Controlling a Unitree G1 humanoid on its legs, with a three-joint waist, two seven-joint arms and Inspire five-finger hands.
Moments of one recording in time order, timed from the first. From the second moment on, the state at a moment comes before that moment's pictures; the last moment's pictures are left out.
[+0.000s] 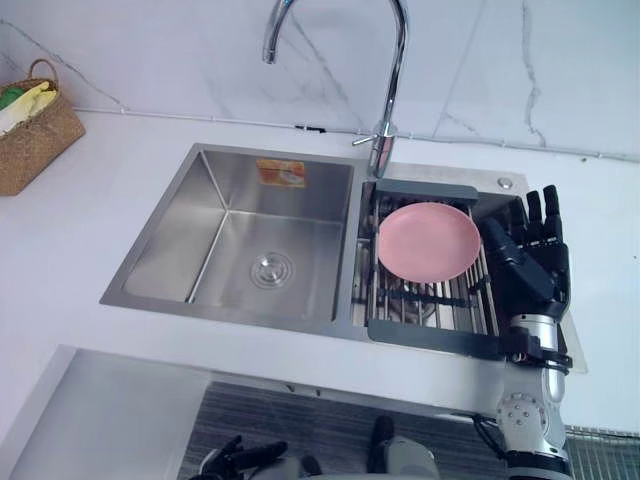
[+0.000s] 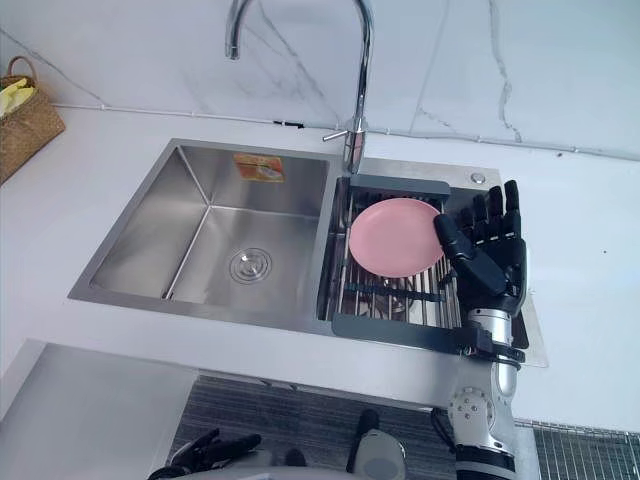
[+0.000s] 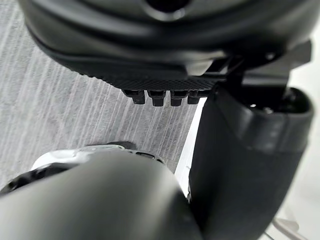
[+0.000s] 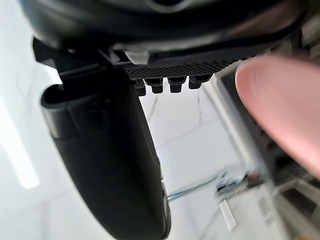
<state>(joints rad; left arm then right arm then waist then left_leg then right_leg) 0.15 0.15 0.02 0.94 -0.24 0.16 -0.10 0.05 -0.20 -0.26 -0.02 0.58 -0.29 0.13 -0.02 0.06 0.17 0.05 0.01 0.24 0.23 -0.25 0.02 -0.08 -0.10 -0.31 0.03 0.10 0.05</state>
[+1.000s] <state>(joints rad) 0.10 0.21 -0.01 0.99 -0.14 0.23 -0.12 0.08 -0.47 -0.19 -0.09 -0.16 -0.26 0.26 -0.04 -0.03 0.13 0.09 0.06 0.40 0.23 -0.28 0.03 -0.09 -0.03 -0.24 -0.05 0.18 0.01</state>
